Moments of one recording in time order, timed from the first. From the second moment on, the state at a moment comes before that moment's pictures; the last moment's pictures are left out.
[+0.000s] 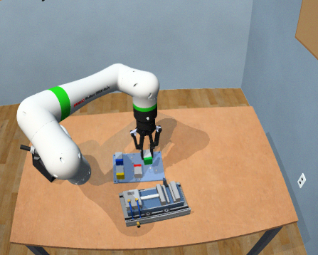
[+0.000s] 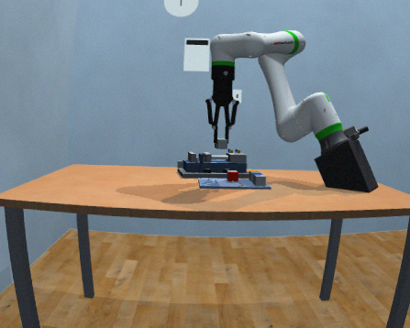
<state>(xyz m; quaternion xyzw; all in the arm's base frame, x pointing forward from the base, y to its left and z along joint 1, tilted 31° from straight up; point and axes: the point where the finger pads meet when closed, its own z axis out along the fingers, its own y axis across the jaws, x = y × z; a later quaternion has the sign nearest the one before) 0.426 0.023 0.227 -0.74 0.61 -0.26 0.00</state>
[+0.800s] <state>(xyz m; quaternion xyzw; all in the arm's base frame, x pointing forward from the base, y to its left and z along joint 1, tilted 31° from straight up) 0.452 -0.035 0.259 -0.74 0.61 -0.26 0.00</state>
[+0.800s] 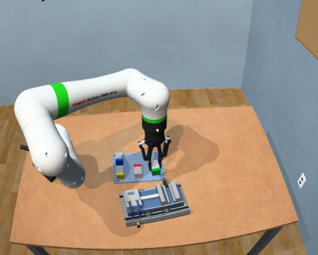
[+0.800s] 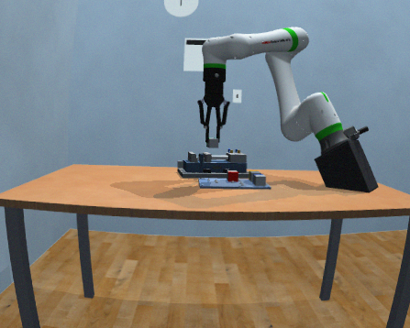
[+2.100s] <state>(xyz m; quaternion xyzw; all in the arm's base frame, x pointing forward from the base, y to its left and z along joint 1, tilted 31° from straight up) 0.494 -0.129 0.309 -0.74 0.61 -0.26 0.00</state>
